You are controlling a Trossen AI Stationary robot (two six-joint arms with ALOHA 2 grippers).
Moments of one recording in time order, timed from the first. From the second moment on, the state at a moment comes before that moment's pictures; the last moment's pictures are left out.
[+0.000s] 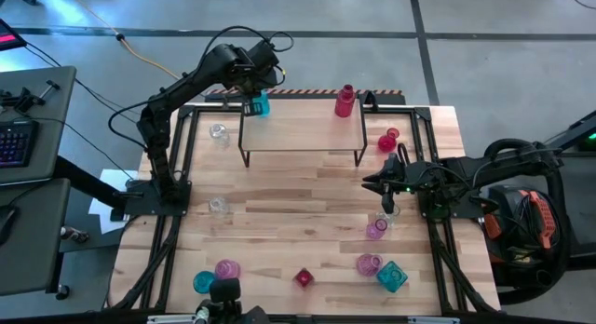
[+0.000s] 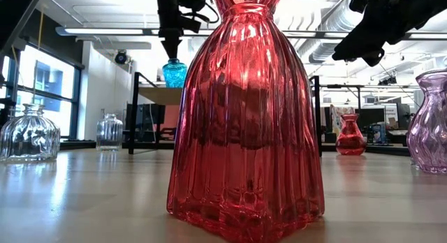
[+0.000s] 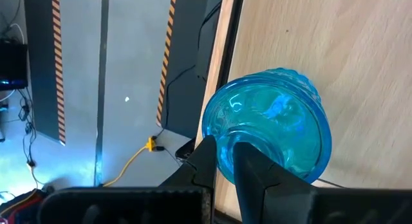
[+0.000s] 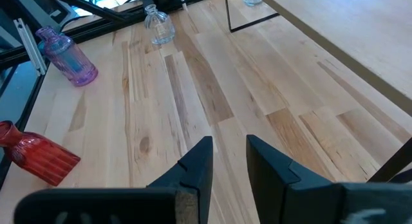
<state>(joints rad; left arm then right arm) 0.62 1.86 2.06 -1.41 -0.35 0.52 0.18 0.70 0.51 -0.32 0.28 0.40</state>
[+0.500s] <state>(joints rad) 0.62 1.86 2.06 -1.41 -0.36 0.51 0.18 0.70 0.51 -0.32 0.28 0.40</state>
